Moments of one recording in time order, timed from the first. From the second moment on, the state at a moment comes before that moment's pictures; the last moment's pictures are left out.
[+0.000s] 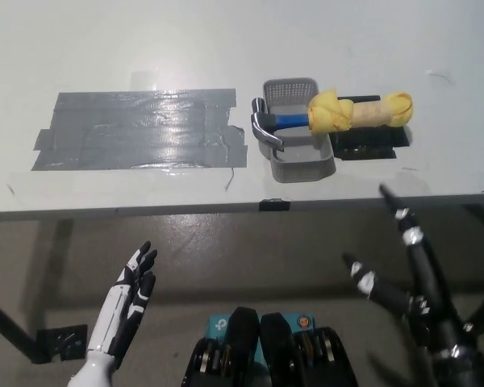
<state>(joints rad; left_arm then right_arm) 0.00 0.12 -0.05 0.07 0.15 -0.19 -0.03 -0.14 -0.12 0.08 -0.08 -0.36 -0.21 -0.05</state>
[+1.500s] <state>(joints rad) -0.01 0.12 -0.05 0.06 0.15 -0.20 -0.03 -0.97 -0.30 0.40 0.68 -0.76 0.18 0.09</state>
